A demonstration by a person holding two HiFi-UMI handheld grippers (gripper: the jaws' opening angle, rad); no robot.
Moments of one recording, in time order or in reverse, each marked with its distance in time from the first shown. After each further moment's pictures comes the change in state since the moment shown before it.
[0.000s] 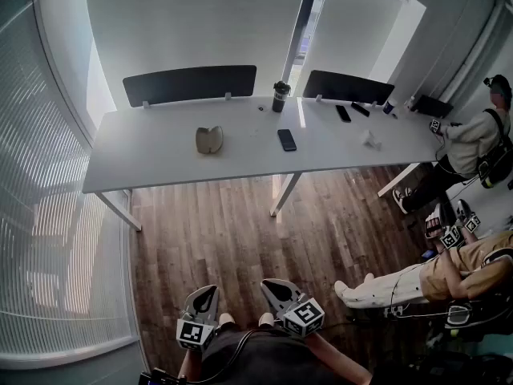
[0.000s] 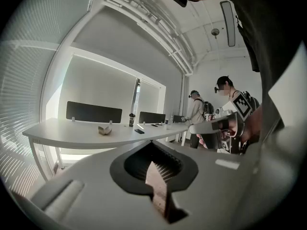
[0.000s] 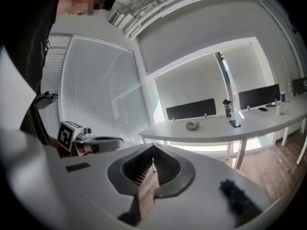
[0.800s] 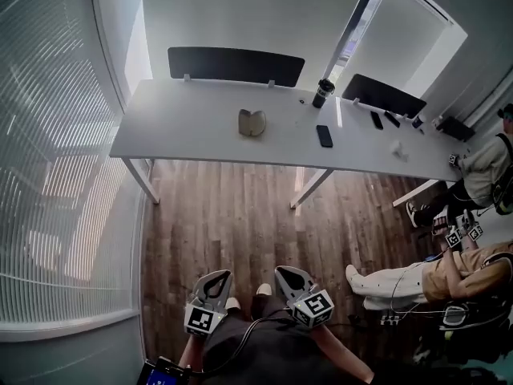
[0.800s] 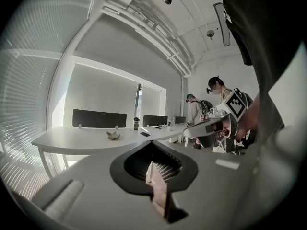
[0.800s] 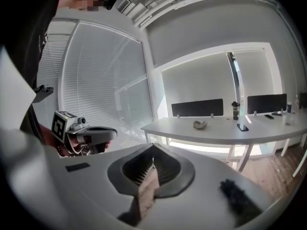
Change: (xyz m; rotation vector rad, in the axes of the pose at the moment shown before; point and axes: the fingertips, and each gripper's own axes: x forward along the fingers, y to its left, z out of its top) left arm -0.058 0.042 0.020 0.001 -0.027 0.018; right arm 0.050 0.052 0.000 -0.072 0.068 -0.019
